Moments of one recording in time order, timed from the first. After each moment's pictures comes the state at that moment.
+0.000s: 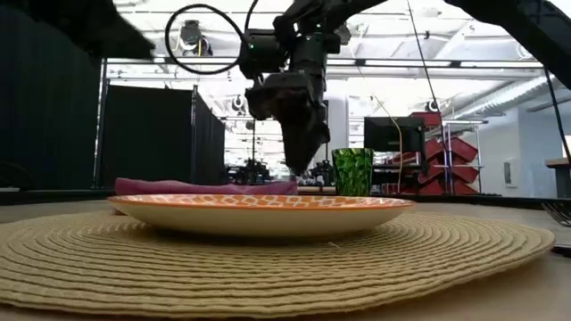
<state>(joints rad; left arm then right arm) -0.30 0.60 0.49 -0.43 -0.60 -0.29 -0.16 2.22 1.91 -1.13 -0.21 0.13</state>
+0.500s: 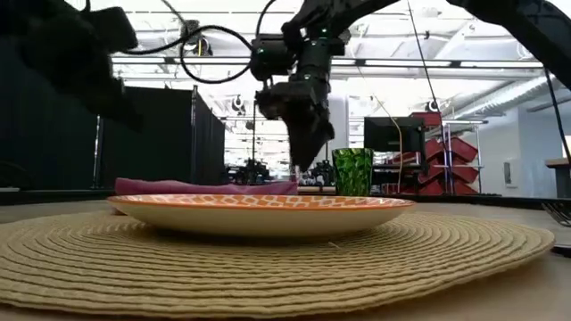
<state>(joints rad) -0.45 0.92 0.48 -0.42 -0.56 -0.59 -0.25 2.12 1.81 -1.10 -0.13 0.10</state>
